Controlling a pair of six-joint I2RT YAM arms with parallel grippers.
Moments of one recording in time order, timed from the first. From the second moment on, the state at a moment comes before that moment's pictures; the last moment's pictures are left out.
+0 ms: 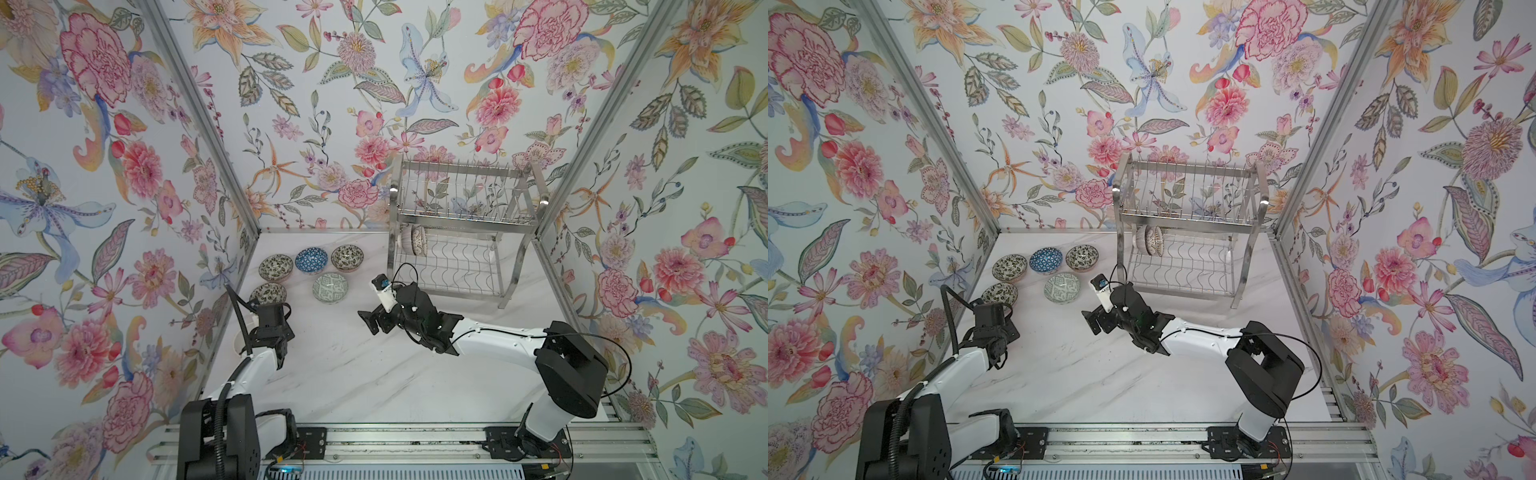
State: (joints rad) left arm 0.11 1.18 0.46 -0.16 -0.32 -0.41; right arm 0.97 1.68 1.02 0.24 0.07 0.06
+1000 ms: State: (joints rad) left arm 0.04 1.00 0.44 -0.16 -0.10 -0.45; right arm 0.87 1.57 0.98 0.21 0.08 0.06
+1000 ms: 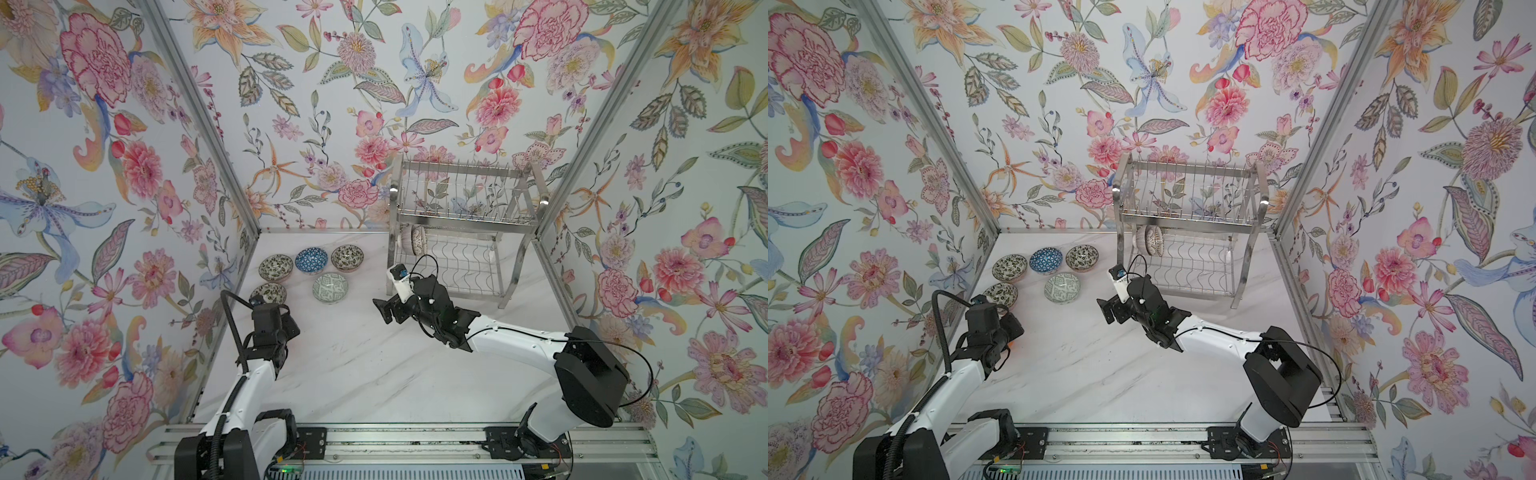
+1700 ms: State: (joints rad) left arm -0.65 1.31 0.79 -0.22 -0.24 -0.44; right arm 0.80 1.26 0.82 -0.01 0.18 0.06
